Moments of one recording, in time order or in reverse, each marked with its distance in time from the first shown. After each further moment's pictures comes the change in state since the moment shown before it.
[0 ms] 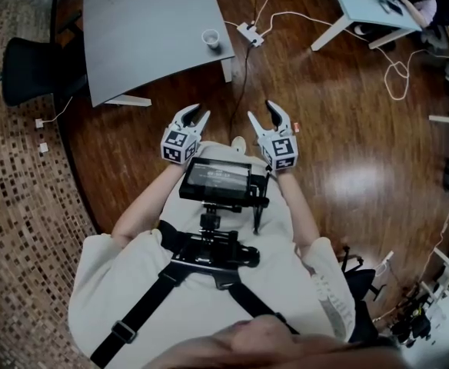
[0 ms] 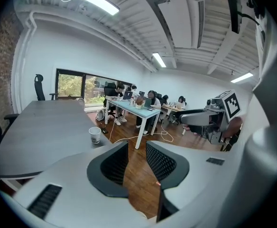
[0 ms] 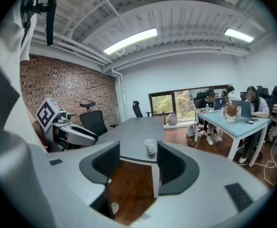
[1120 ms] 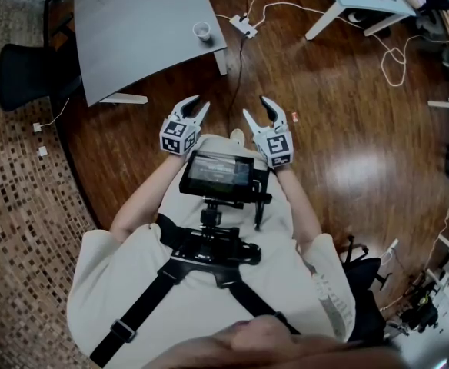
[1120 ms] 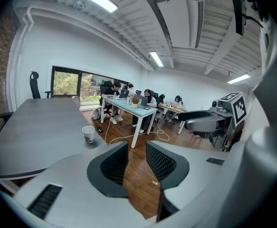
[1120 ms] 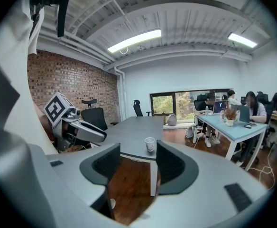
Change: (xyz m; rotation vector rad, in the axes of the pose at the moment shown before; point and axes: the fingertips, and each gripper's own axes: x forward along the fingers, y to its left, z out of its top) left arm 0.015 -0.017 -0.001 0.008 0.018 -0.043; right arm -0.020 0.011 -0.011 -0.048 0.002 -0.005
